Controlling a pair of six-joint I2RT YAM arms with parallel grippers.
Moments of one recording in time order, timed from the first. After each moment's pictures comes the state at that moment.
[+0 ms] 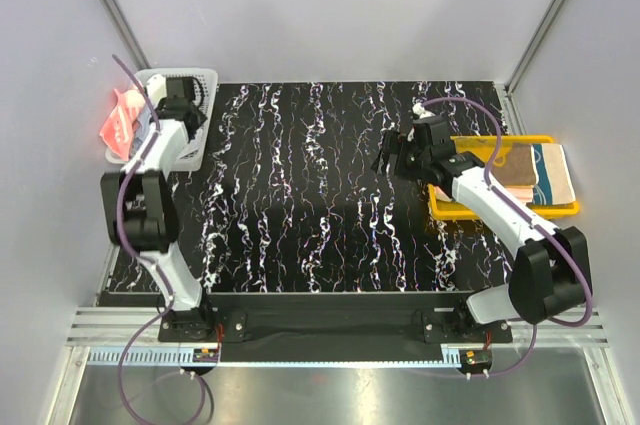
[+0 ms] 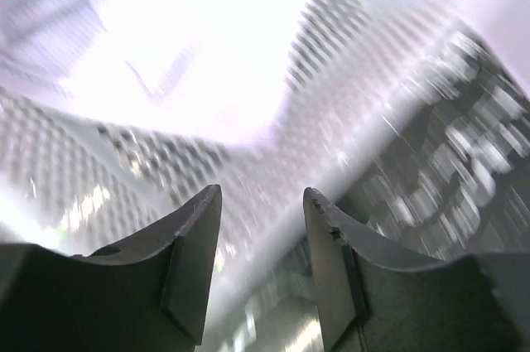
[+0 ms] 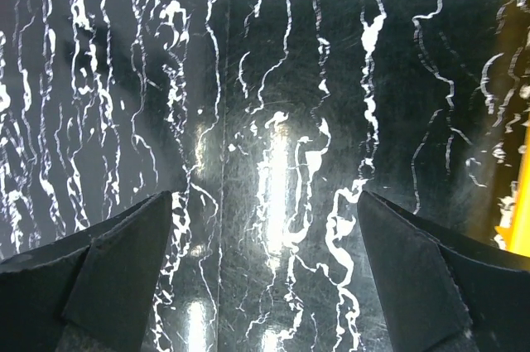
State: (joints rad) left arm 0.04 1.78 1.42 -0.36 -0.42 -0.66; right arm 0.36 1.41 1.06 -0.38 -0.08 0.48
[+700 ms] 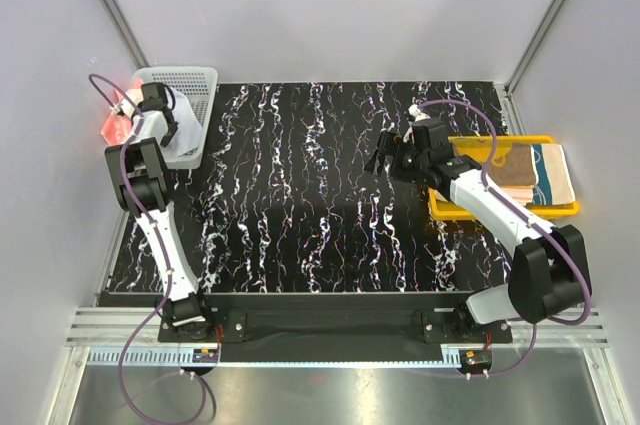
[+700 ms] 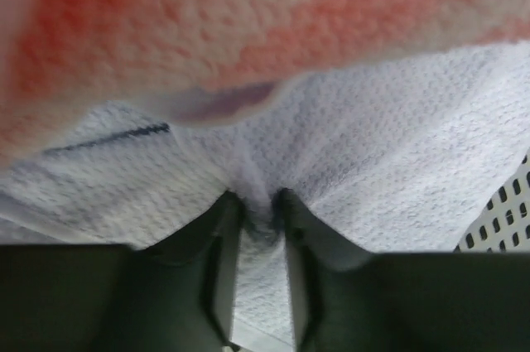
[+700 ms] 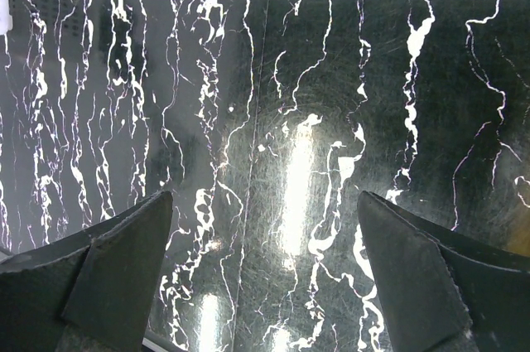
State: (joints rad) left arm 0.28 2.33 1.87 -0.47 -0.39 -0.81; right arm 0.37 1.41 1.02 -0.30 -0.16 0.50
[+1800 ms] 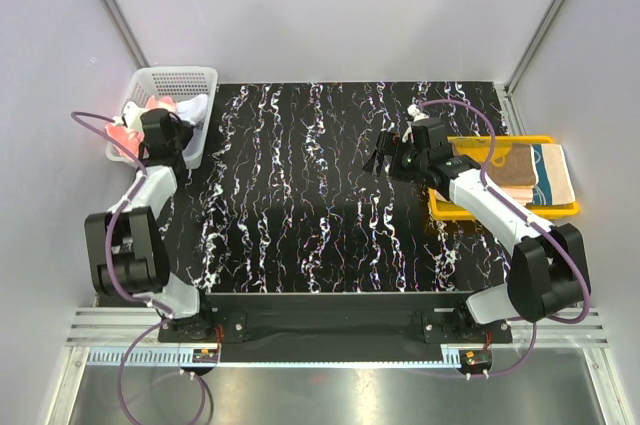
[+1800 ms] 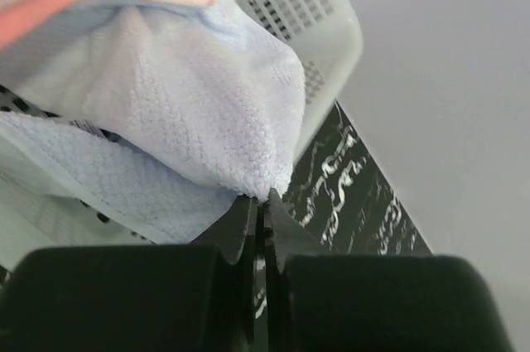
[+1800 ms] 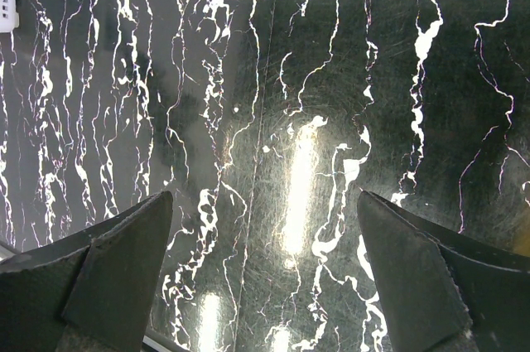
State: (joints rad) left arm 0.18 1.56 0.98 0.23 -0.14 -0.86; right arm 0.37 1.42 1.02 -0.28 -0.18 0.50
